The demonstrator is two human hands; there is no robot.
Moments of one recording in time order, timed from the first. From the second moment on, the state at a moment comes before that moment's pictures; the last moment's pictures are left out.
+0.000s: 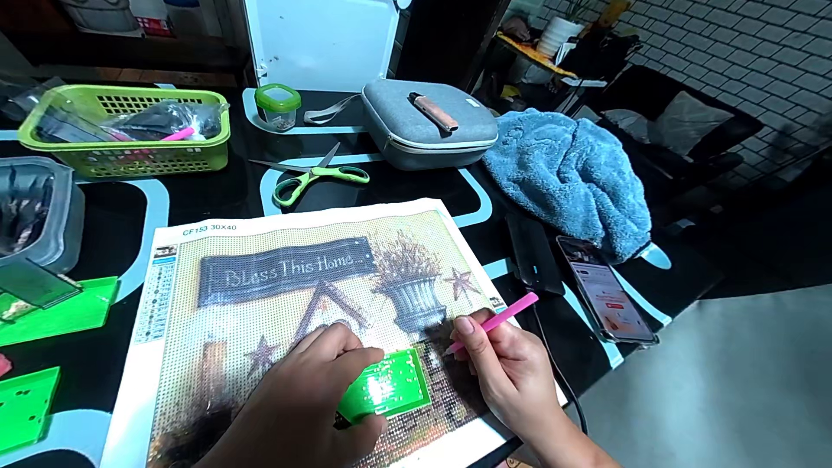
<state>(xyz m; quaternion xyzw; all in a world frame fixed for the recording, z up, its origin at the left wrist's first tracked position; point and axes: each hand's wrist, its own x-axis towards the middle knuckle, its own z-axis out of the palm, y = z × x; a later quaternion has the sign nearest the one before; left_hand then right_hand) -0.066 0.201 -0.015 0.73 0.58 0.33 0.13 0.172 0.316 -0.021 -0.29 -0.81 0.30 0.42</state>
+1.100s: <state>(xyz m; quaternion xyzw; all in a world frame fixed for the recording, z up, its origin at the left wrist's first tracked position) -0.063 0.203 -0.021 0.73 0.58 0.35 0.09 0.139 0.299 -0.016 -0.18 -0.82 0.38 0.38</state>
